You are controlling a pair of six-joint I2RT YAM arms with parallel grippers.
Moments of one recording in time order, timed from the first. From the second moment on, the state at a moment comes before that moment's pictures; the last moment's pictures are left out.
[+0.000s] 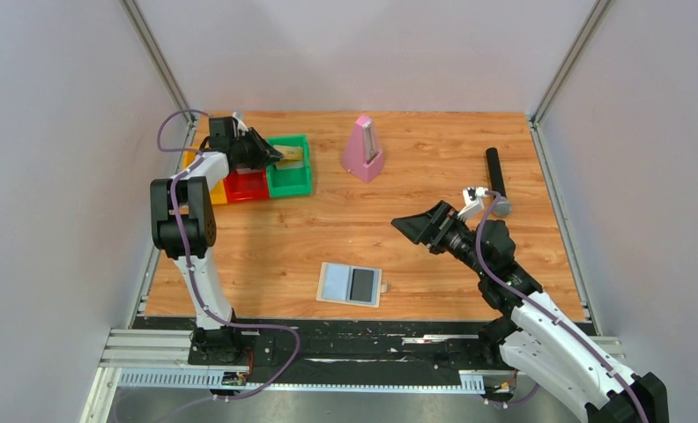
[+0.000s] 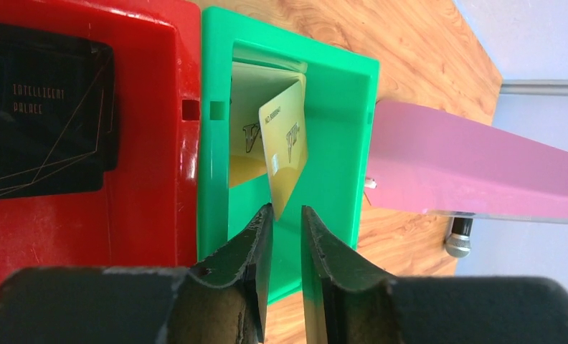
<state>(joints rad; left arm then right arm) 0.07 2.02 1.43 -0.11 0.53 -0.66 0.52 0.71 0.44 0.13 -0.23 0.98</state>
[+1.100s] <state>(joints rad) 0.07 2.00 1.57 -0.38 0.50 -0.57 0.51 0.80 0.51 0.01 -0.24 0.97</state>
